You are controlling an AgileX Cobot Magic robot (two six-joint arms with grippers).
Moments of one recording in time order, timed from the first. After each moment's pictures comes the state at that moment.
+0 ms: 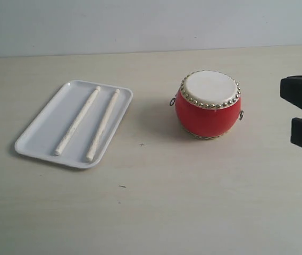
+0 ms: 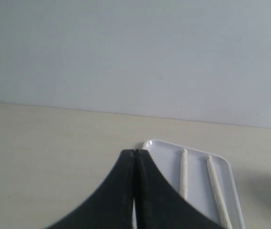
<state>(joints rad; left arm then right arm) -0.10 0.05 0.00 0.02 0.08 -0.15 0.88 0.68 -0.51 -0.81 0.51 1.00</state>
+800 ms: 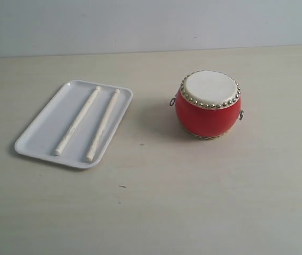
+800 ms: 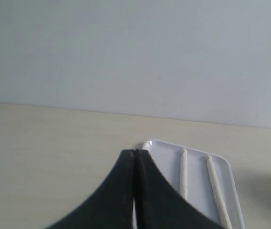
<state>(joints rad) -0.10 0.05 0.00 0.02 0.08 -0.15 0.14 0.21 -0.29 -0.72 0.22 1.00</state>
